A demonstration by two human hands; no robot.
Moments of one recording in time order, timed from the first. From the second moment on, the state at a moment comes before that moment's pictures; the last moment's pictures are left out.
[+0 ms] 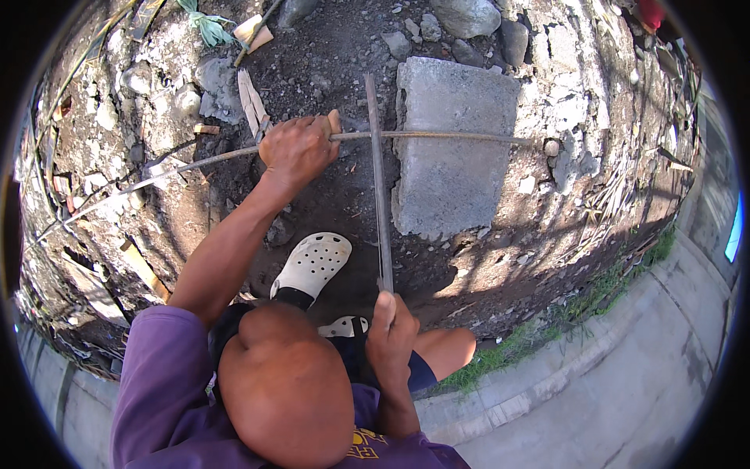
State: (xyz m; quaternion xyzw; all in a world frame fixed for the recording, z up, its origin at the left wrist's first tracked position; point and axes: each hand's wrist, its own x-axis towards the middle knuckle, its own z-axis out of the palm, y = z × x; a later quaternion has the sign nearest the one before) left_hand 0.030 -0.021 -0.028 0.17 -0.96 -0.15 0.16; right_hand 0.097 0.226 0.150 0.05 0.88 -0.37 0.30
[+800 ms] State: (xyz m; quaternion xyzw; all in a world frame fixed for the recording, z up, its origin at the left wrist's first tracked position) left_hand 0.028 -0.025 -0.024 0.18 -0.97 -0.14 0.11; right_hand 0.123 0.250 0.167 0.07 0.88 -0.34 0.32
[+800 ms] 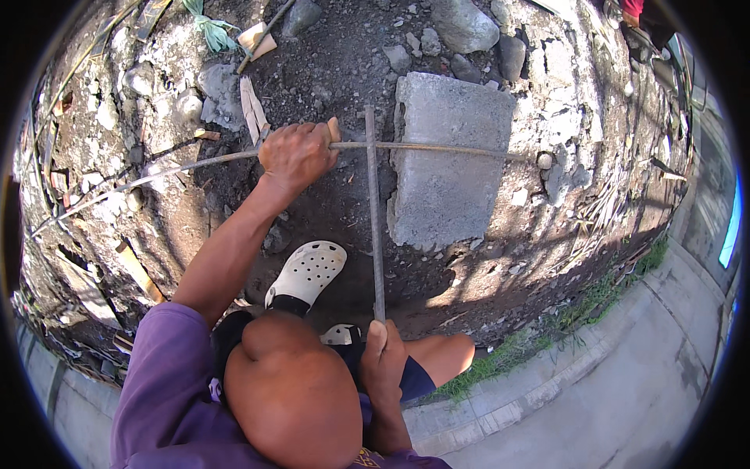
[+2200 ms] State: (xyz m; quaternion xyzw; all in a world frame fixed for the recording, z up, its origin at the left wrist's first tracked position) left_hand 0.024 -0.032 -0.019 0.17 -0.96 -0.17 0.12; right_hand 0.090 0.210 0.137 0.07 0.89 -0.35 0.29
